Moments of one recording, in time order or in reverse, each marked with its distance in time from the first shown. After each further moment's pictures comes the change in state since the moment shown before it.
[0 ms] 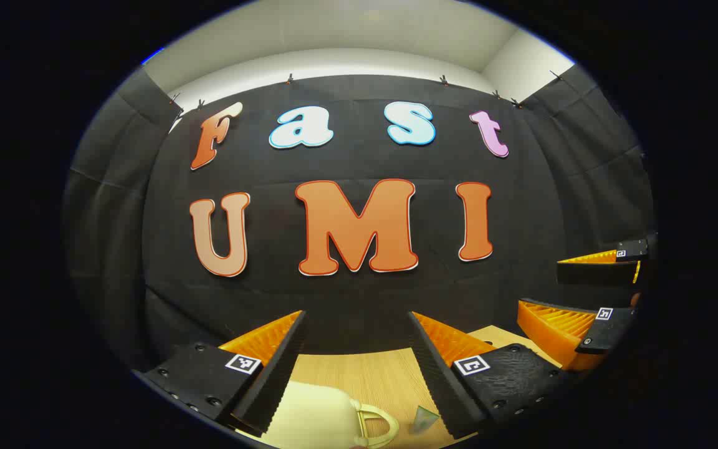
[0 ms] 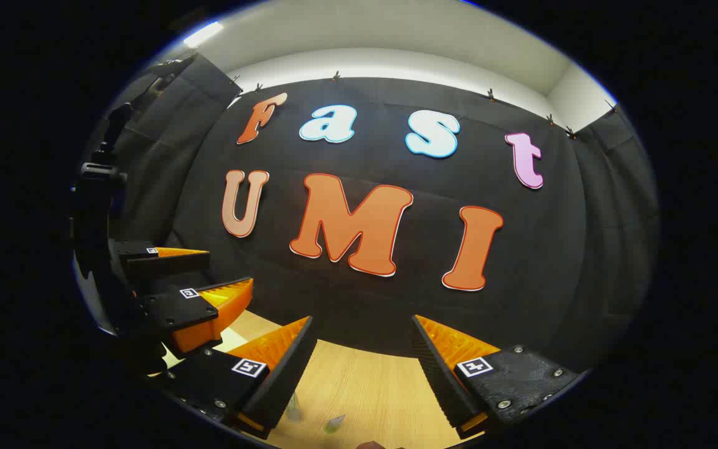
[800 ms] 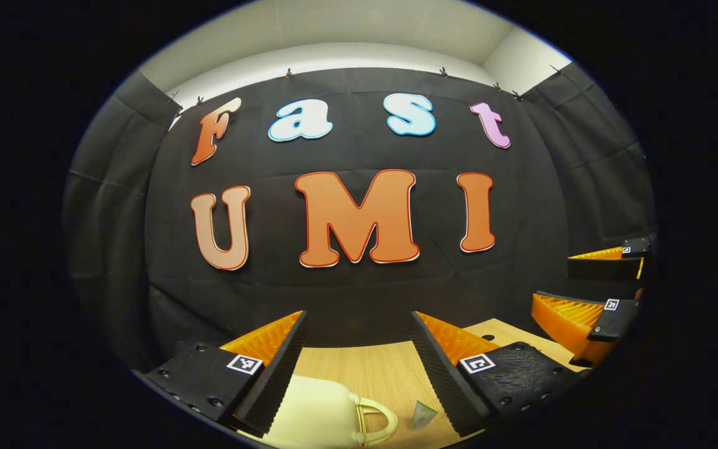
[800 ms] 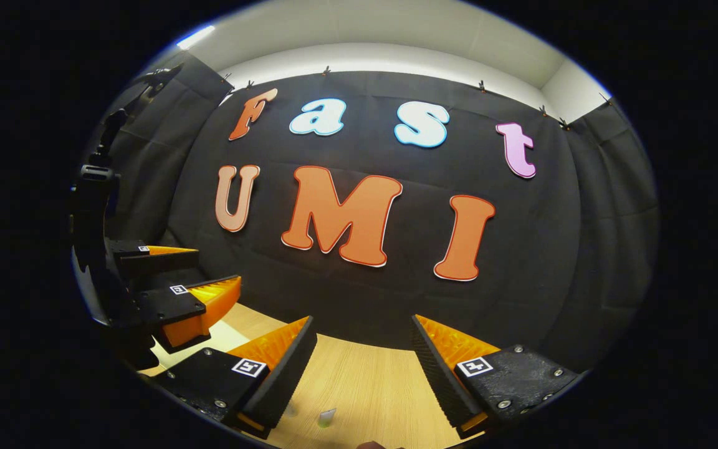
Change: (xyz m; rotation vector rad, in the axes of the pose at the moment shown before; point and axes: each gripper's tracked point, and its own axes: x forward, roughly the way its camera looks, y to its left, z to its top) left arm 0.000 -0.002 -0.007 0.002 0.040 0.028; right arm -0.003 -0.022 -0.012 0.014 0.033 -0.014
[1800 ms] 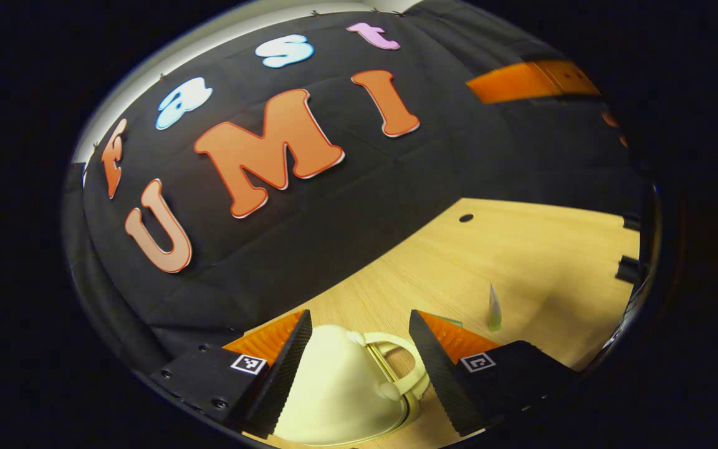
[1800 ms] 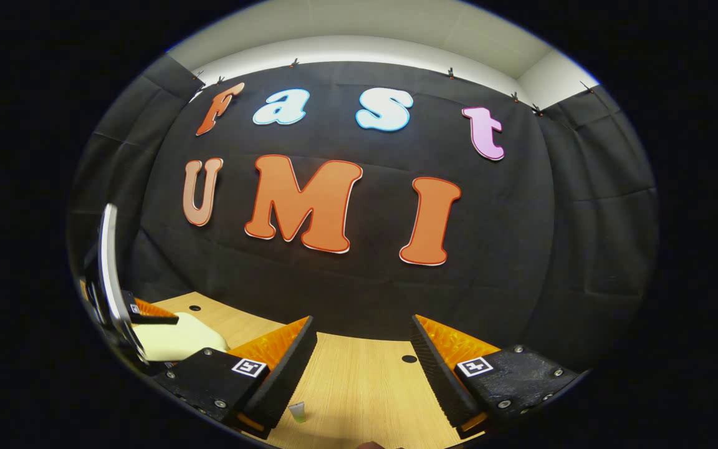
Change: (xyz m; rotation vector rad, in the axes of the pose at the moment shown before) left arm -0.003 -0.043 -0.167 0.497 0.338 -0.241; right arm 0.007 -0.065 -0.028 0.033 0.055 -0.128
